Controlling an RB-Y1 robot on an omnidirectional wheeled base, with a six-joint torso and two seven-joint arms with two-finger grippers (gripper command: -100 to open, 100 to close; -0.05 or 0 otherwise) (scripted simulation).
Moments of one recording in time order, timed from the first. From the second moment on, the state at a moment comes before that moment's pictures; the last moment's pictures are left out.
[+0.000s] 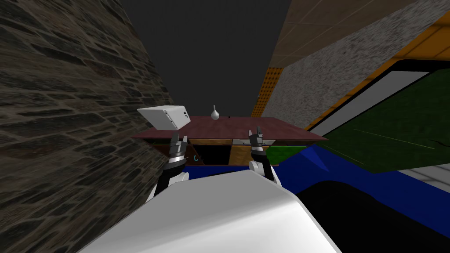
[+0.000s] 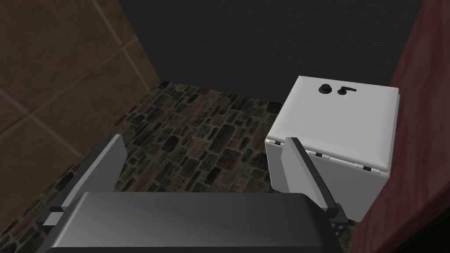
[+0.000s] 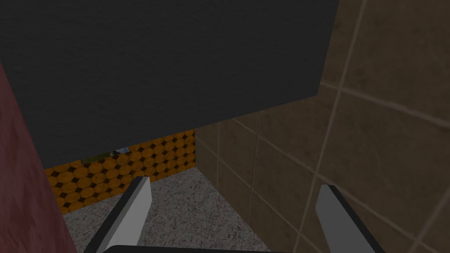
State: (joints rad) left arm 0.55 0.02 -0.05 -2.26 0.02 -0.40 -0.12; right arm 0.53 -0.02 -0.02 -2.29 -0.08 -0.39 -0.03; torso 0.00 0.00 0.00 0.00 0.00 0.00
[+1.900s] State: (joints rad) left arm 0.55 0.02 -0.05 -2.26 0.02 -0.40 -0.12; right arm 0.54 -0.21 -0.03 -2.27 0.13 -0.29 0.04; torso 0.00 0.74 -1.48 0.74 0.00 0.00
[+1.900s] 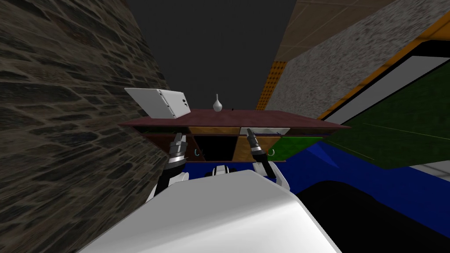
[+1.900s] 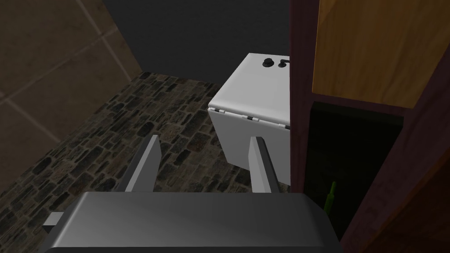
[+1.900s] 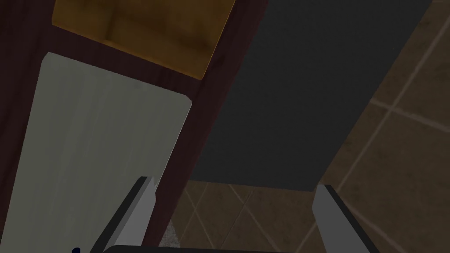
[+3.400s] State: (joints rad) left arm 0.55 0.02 -0.05 -2.26 0.02 -0.40 -0.12; right arm 0.55 -0.40 -0.06 -2.23 0.54 -0.09 0.17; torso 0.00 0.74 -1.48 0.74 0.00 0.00
